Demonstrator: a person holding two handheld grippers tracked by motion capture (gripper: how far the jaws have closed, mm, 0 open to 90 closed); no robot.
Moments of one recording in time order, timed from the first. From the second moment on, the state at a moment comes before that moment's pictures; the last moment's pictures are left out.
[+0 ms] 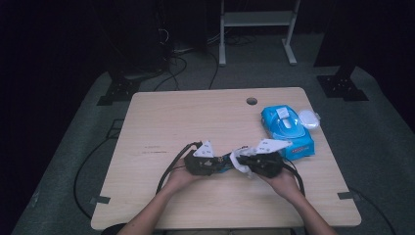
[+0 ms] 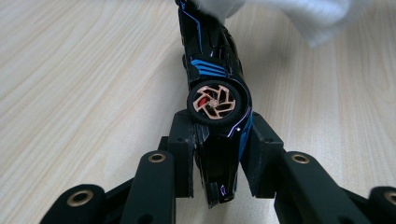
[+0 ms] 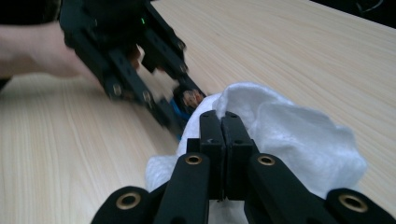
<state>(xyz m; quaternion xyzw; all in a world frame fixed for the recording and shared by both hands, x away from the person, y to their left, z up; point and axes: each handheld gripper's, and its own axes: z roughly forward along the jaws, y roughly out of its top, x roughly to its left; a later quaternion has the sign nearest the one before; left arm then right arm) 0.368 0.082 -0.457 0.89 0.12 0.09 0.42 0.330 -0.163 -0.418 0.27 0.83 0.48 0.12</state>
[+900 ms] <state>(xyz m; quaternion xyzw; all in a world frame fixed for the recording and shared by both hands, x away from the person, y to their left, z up) 0.366 0.082 -0.457 0.89 0.11 0.10 0.42 0.344 -0.126 -0.430 0.28 0.83 0.47 0.13</state>
